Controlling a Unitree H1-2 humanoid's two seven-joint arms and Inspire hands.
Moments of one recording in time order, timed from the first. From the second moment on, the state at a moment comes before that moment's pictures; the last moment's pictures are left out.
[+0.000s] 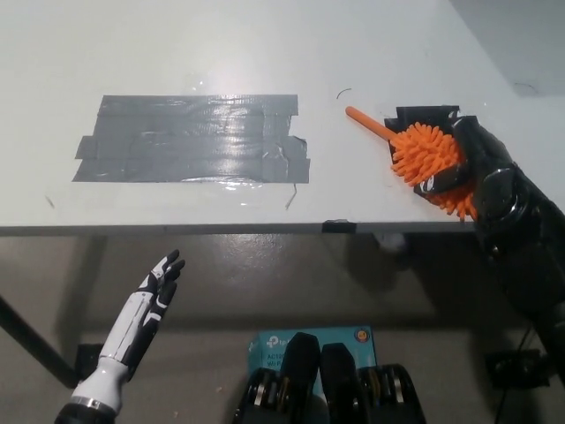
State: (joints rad) left_arm -0.10 0.23 -0.08 0.11 0.13 -0.16 -0.09; right_arm -0.84 -0.25 0.24 0.62 -0.53 0.42 0.10
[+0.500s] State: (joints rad) left_arm -0.11 0.23 -0.08 0.11 0.13 -0.16 -0.09; right_arm -0.87 -0.25 0.27 0.69 -0.53 0.41 0.10
